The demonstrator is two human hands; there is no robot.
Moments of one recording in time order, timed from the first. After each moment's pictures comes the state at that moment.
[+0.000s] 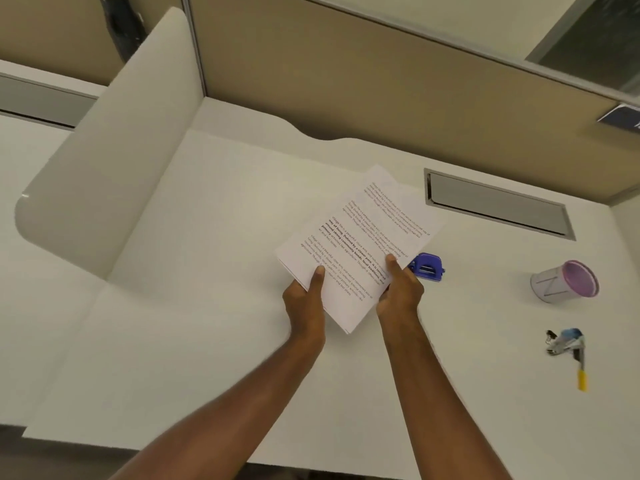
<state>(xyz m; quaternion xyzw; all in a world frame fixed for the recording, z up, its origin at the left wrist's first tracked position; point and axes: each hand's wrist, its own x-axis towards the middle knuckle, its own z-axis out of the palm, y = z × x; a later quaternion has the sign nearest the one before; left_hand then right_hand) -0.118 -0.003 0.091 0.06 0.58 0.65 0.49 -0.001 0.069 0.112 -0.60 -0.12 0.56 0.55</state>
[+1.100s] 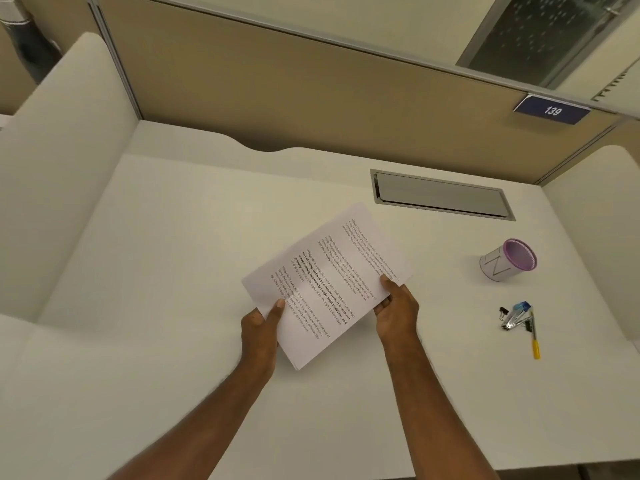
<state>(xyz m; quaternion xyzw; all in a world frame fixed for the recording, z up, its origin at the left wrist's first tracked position) -0.113 -0.022 0.048 0.11 0.57 0.58 0.58 0.098 0.052 0.098 -0.56 -0.09 0.57 0.59</state>
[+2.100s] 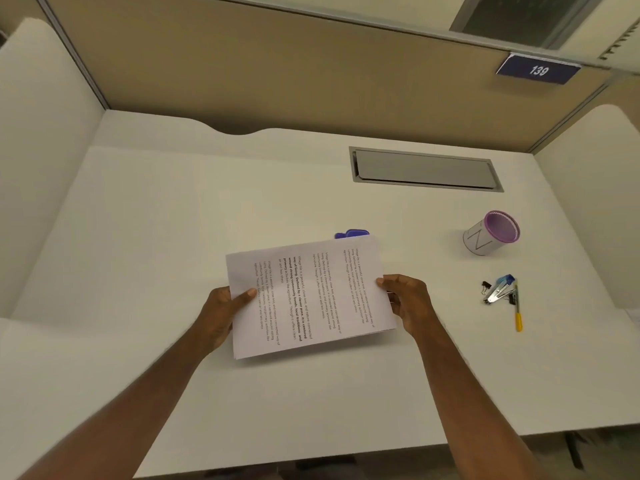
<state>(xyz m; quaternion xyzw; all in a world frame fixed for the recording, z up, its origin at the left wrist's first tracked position) -0.150 -0.008 0.037 0.24 0.55 0.43 0.67 0.207 0.049 0.090 -0.67 -0.30 0.58 0.35</state>
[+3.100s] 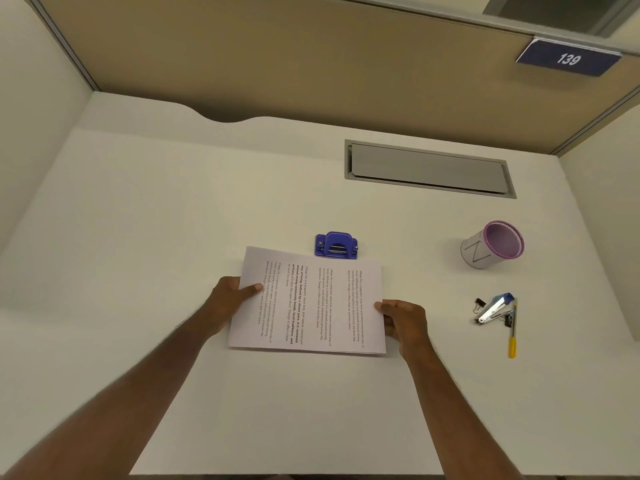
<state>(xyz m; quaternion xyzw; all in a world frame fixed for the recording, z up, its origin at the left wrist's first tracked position) -0.086 0.036 0.016 0.28 0.65 0.33 0.62 0.270 0.057 0.049 -0.73 -0.25 0.56 0.31</state>
